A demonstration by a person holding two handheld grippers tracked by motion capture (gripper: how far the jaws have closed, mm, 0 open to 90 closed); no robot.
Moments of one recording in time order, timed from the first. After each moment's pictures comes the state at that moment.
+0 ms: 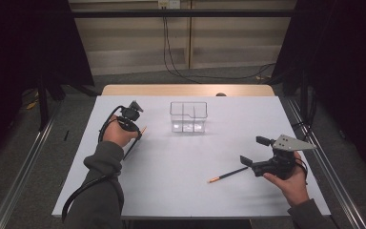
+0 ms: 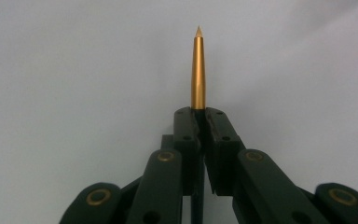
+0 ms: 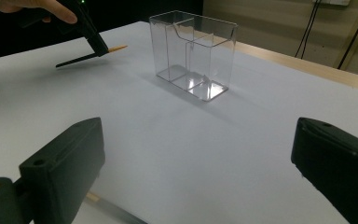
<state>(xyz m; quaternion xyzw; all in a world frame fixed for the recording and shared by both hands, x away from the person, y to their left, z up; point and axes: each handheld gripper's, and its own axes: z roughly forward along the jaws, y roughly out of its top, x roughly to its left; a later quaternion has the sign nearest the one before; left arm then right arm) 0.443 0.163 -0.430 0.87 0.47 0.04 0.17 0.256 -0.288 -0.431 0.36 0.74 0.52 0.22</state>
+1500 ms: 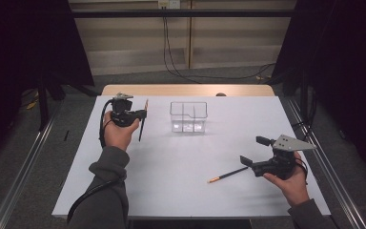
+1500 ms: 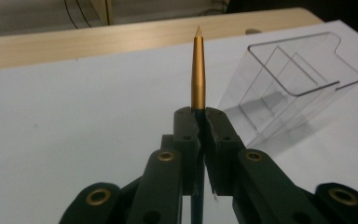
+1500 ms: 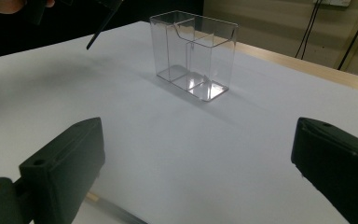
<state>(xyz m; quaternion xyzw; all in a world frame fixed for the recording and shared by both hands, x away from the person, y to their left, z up) 0.419 0.170 -0.395 0.75 0.47 0.16 0.44 0.256 -0.288 -0.431 0.36 0.74 0.52 0.22</state>
